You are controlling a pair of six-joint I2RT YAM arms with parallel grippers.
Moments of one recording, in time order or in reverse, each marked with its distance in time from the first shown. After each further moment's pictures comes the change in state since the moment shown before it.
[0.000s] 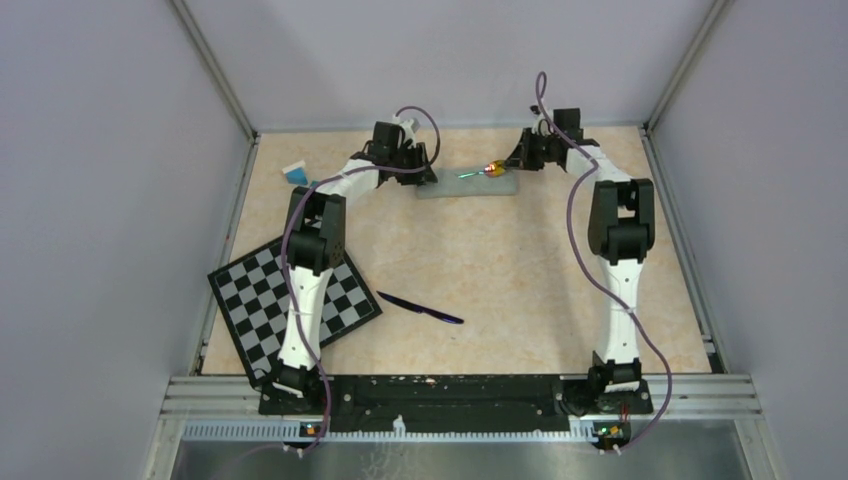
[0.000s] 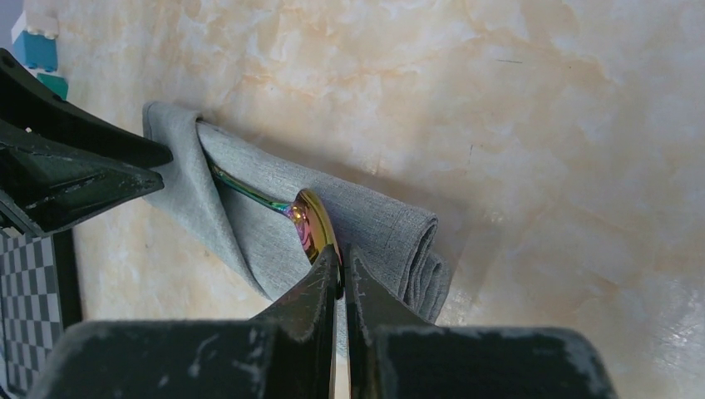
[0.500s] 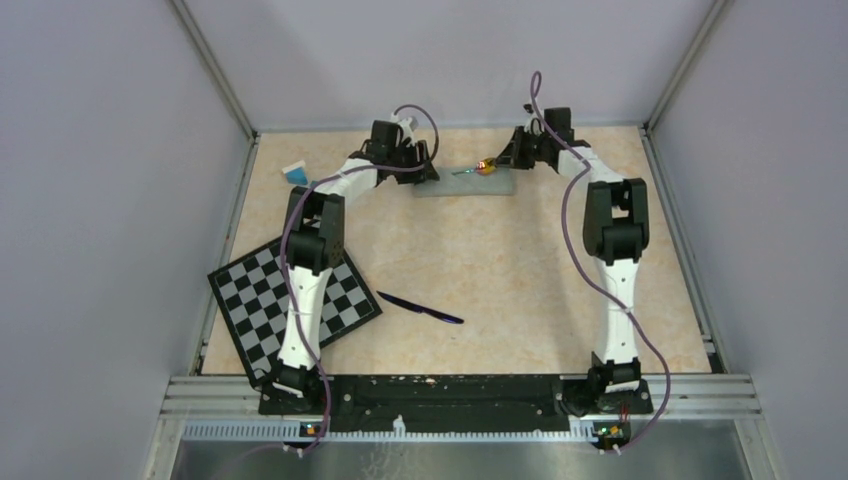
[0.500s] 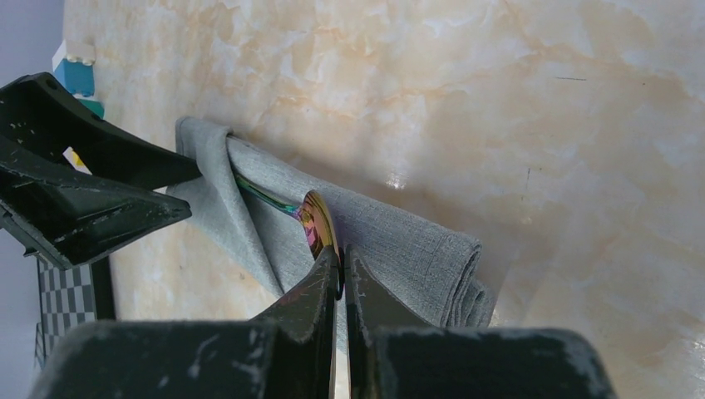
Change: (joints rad) left arm 0.002 0.000 0.005 0.004 0.013 -0.002; right arm 0.040 0.008 0.000 0.060 0.013 0.113
